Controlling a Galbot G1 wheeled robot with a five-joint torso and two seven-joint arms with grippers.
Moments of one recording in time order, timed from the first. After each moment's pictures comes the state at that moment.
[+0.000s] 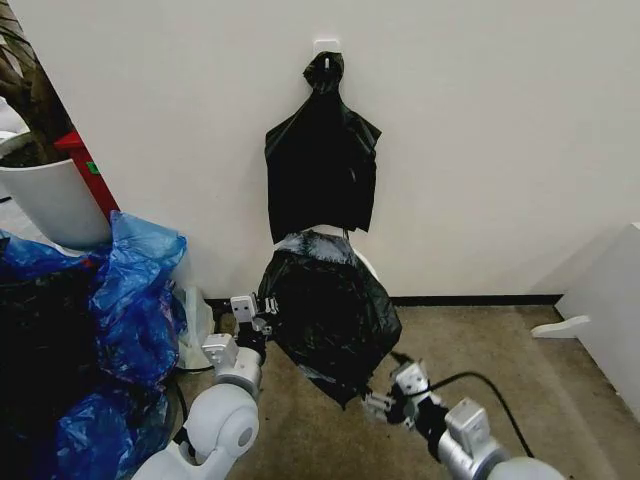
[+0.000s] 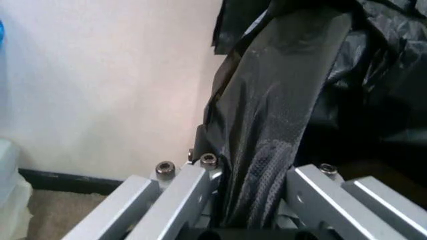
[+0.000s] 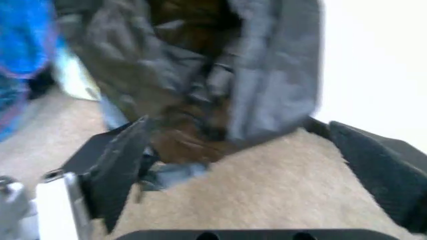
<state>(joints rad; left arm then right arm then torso) 1.26 -1.15 -0.13 -2.07 -0.58 0.09 -0.49 -1.38 0.55 -0.02 2.51 0.72 -0.44 0.61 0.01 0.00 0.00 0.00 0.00</state>
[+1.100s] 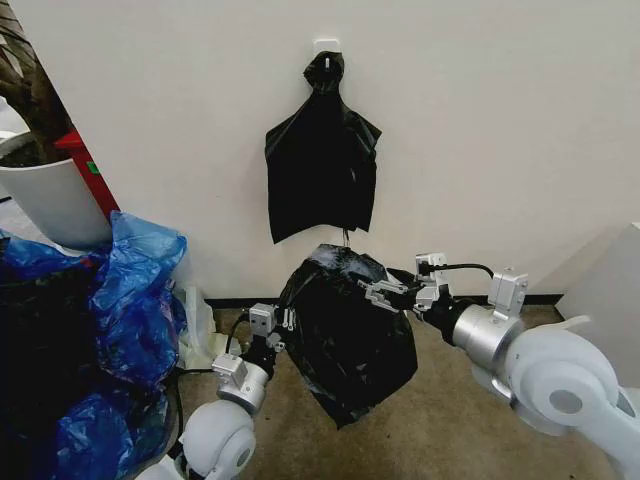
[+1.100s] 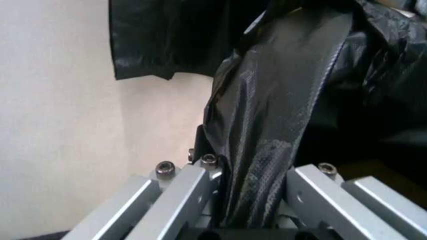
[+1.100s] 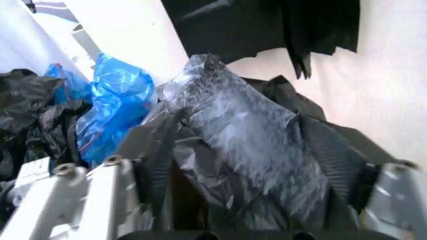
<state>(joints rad) 1.31 -1.09 -0.09 -2.09 -0.44 -0.02 -0.23 -1.00 0.59 0.17 2.39 1.43 -0.38 0.45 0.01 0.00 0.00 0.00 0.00</state>
